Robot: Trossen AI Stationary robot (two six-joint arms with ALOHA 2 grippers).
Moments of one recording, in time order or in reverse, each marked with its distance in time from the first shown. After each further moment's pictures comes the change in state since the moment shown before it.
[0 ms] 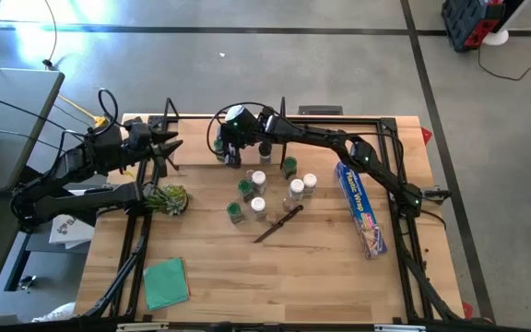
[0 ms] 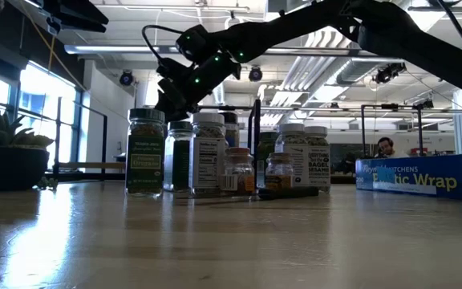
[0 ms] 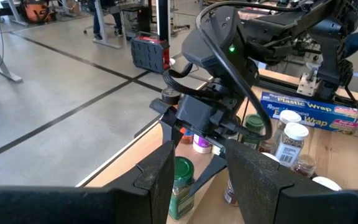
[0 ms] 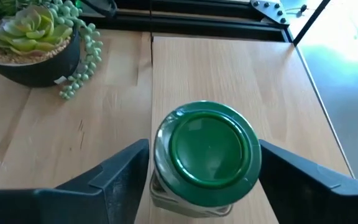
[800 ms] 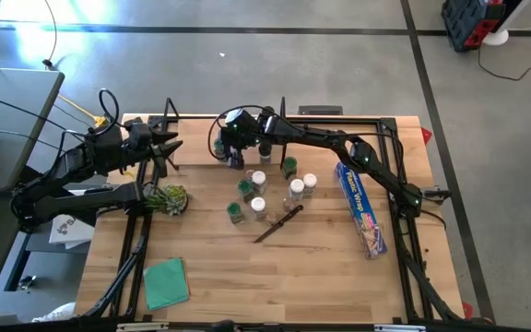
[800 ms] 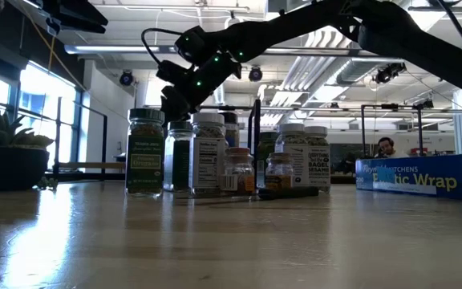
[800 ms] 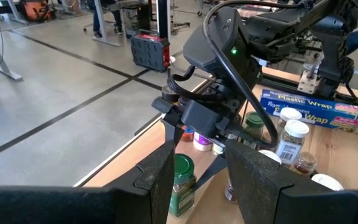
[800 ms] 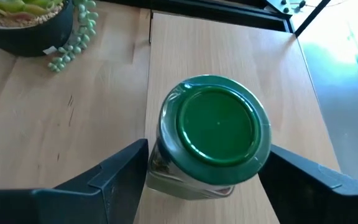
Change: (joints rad) left arm 0.000 0.000 0.000 -0.010 0.000 0.000; right arm 0.000 0.000 0.000 -0.048 0.047 -0.089
